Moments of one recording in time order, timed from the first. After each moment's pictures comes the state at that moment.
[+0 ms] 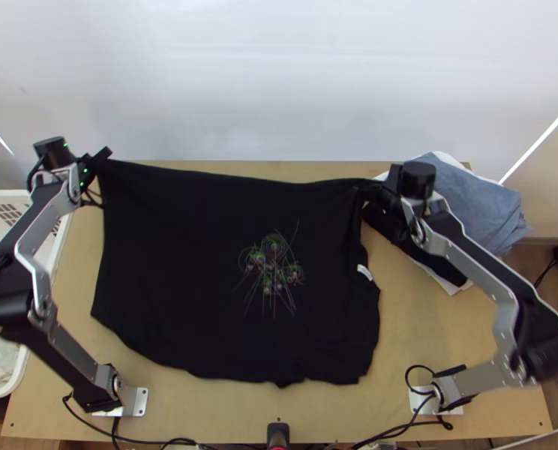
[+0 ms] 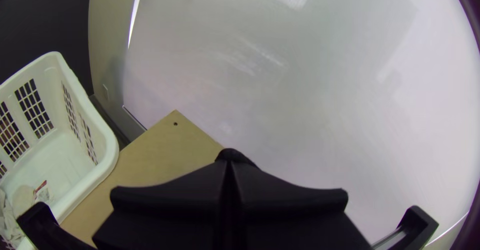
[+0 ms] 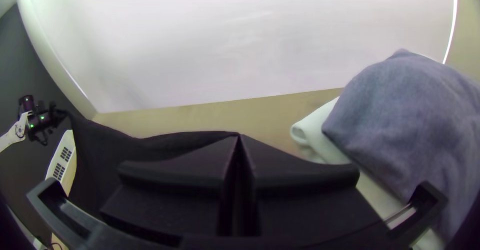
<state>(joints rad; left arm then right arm) 0.24 1.87 1.47 -0.06 -0.05 -0.47 0.27 1.61 1.14 0.00 -0.06 0.33</state>
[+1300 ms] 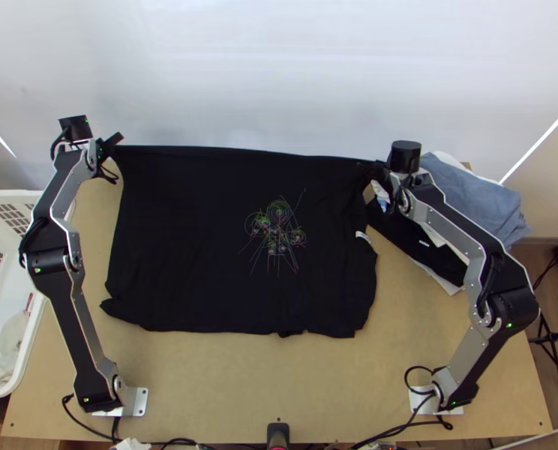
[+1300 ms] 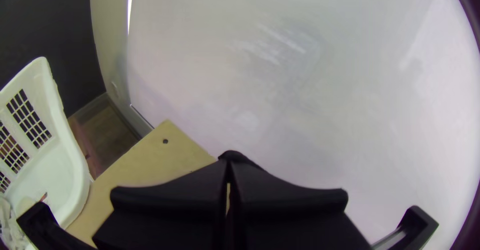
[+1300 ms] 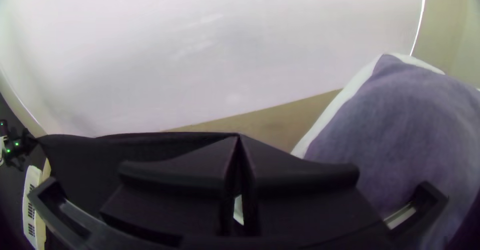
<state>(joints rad) 0.23 2.33 2.09 -0.32 -0.17 -0.44 0.22 1.90 1.42 -0.06 0.18 0.37</state>
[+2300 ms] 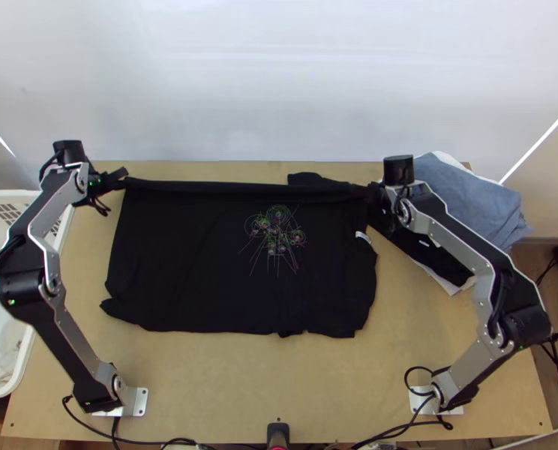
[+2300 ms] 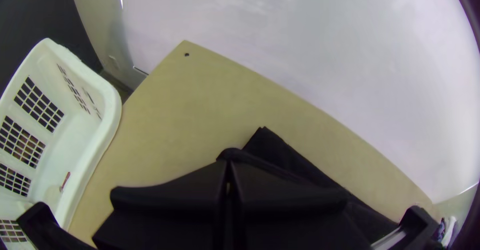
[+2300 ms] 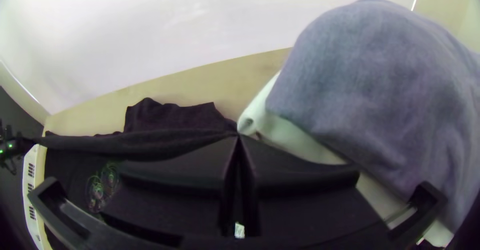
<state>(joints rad) 0.25 2.03 1.62 -0.39 -0.02 -0.27 0.28 1.78 1.31 -0.26 0.17 0.41</state>
